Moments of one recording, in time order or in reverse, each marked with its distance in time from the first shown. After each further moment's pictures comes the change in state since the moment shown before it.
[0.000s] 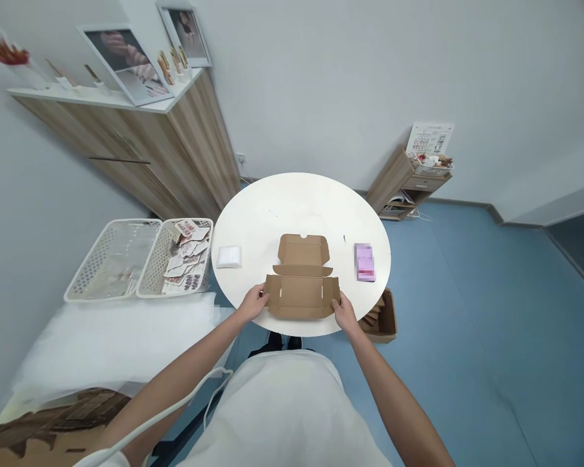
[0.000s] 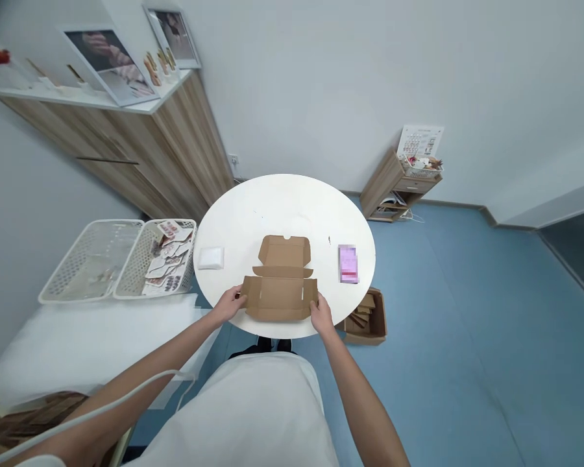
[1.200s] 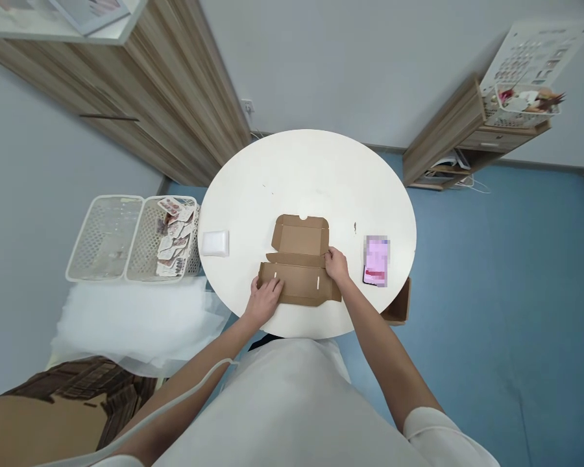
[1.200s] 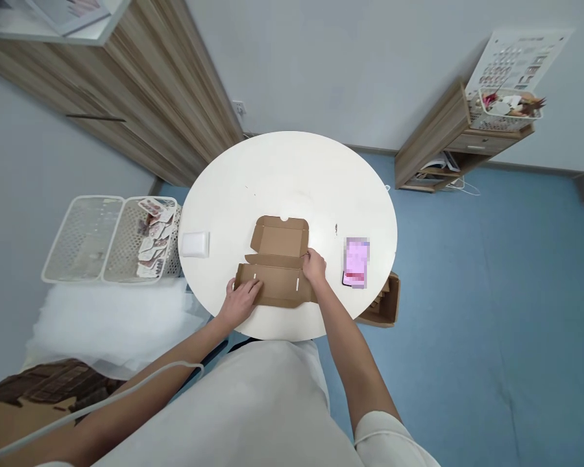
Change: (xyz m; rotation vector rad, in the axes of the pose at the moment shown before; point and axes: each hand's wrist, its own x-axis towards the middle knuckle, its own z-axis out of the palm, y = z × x) left_hand 0.023 0.010 0.070 0.936 -0.116 0.121; right_hand 0.158 0.000 0.008 -0.255 -0.208 0.116
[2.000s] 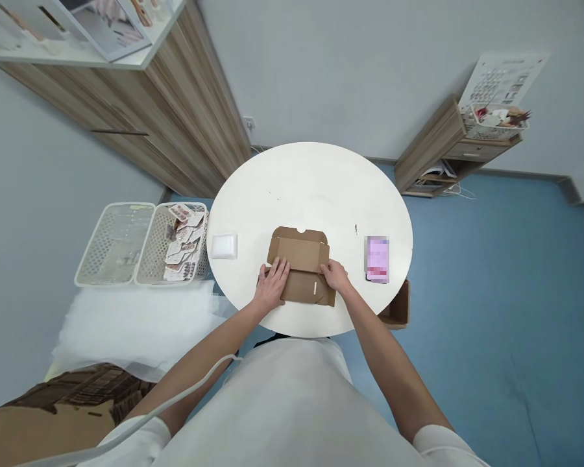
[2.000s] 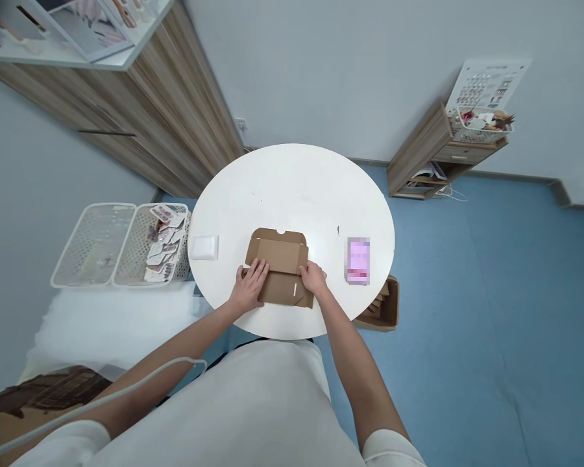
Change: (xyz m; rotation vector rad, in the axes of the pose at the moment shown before) left_hand 0.021 -0.011 -0.015 0.222 -0.034 0.048; right_hand -0.036 -0.009 0.010 -0.220 -0.114 0.021
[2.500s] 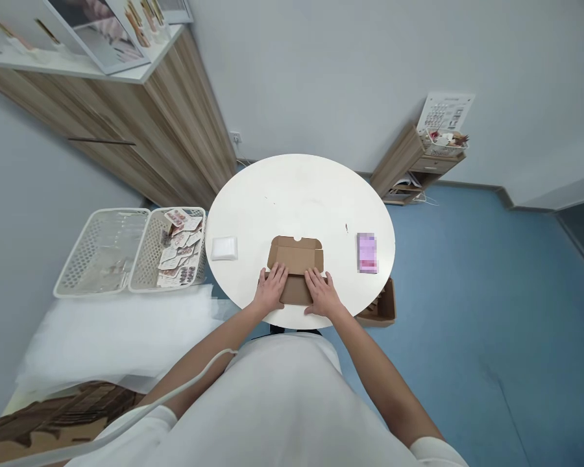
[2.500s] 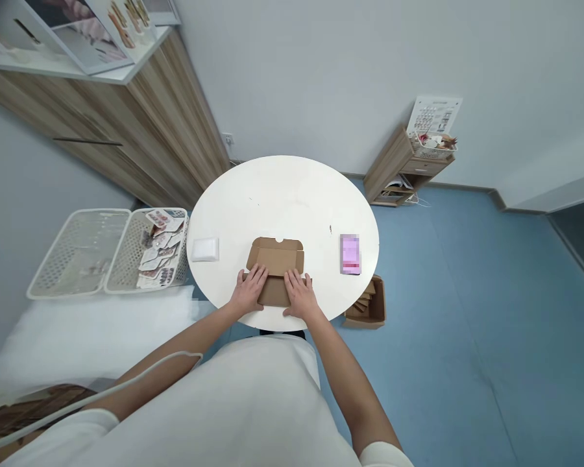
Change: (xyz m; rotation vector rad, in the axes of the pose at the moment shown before) left_hand -0.019 -0.008 0.009 -0.052 0.031 0.087; right_hand -0.074 -0.002 0.057 -0.728 0.031 -0.481
